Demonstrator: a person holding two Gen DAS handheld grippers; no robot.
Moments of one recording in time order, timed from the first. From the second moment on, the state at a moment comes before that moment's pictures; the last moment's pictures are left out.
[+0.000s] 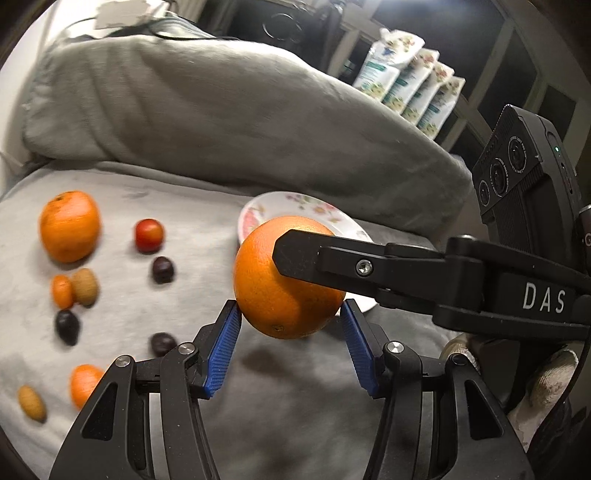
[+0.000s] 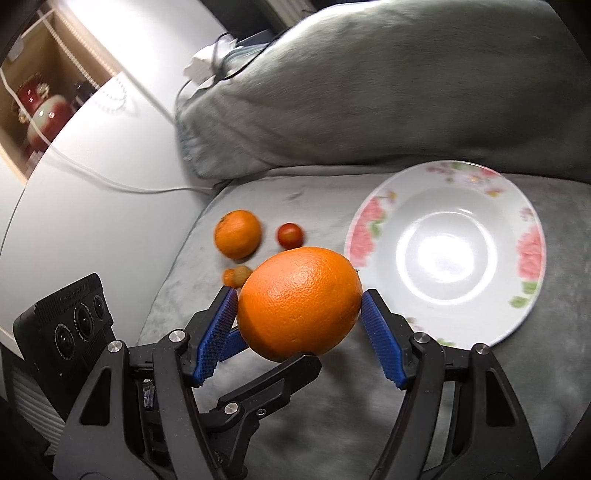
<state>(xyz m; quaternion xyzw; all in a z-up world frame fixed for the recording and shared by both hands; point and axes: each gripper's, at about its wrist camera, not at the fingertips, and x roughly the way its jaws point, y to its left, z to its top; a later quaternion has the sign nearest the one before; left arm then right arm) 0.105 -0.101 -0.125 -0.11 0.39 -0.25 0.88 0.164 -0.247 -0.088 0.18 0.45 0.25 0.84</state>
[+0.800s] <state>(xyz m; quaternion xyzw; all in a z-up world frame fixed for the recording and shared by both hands) 0.104 -0.124 -0.128 -0.08 0.40 -0.27 0.87 0.163 -0.314 -0.067 0.22 0.39 0.19 0.87</state>
